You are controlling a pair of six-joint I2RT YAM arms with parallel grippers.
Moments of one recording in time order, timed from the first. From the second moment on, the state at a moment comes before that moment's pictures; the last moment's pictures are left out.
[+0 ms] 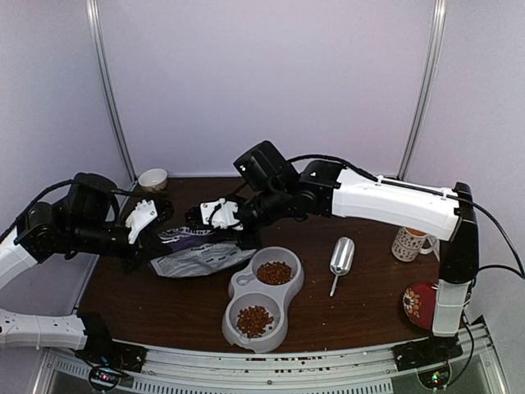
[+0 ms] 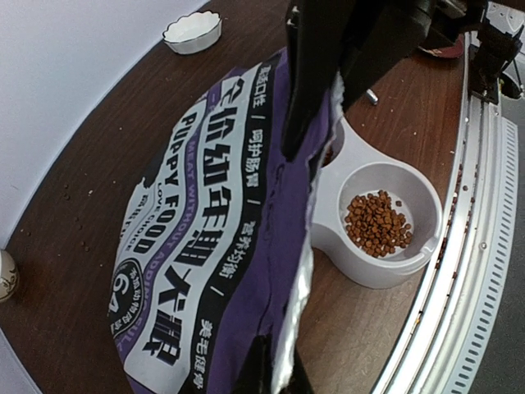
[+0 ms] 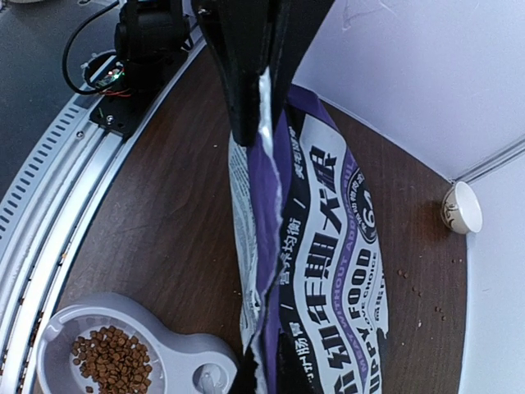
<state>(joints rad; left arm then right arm) -0.81 0.82 0.99 -0.87 0.12 0.26 1.09 1.94 1.87 -0.60 -0.31 -0.78</state>
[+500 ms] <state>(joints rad) -0.68 0.92 1.02 -0.90 0.41 0.15 1.03 2.00 2.00 -0.80 -0.51 -0.77</state>
